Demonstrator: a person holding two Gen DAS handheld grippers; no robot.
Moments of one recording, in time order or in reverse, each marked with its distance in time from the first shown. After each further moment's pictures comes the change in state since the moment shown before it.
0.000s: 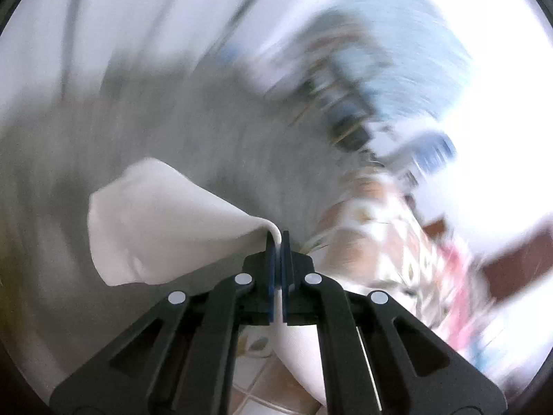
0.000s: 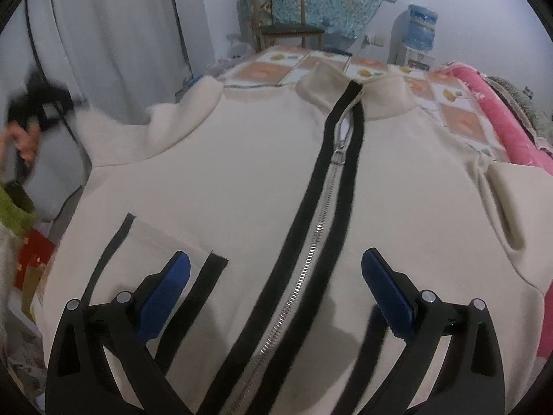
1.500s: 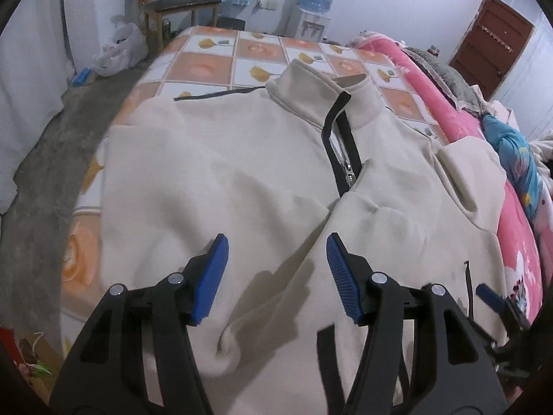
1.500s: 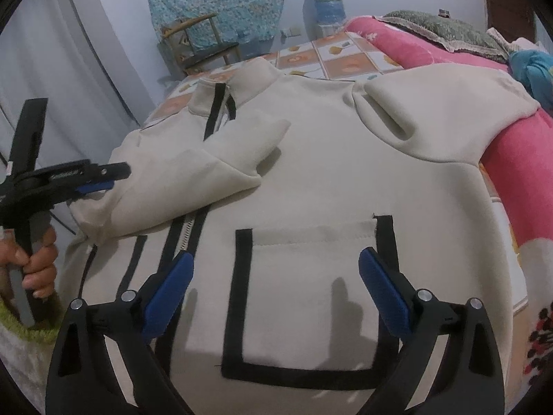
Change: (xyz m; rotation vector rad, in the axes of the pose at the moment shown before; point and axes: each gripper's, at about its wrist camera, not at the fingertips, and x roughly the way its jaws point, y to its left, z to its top) left arm 0.057 -0.216 -0.204 0.543 0.395 -0.148; right arm -0.045 -0.096 -0.067 0.369 -0.057 -0.058
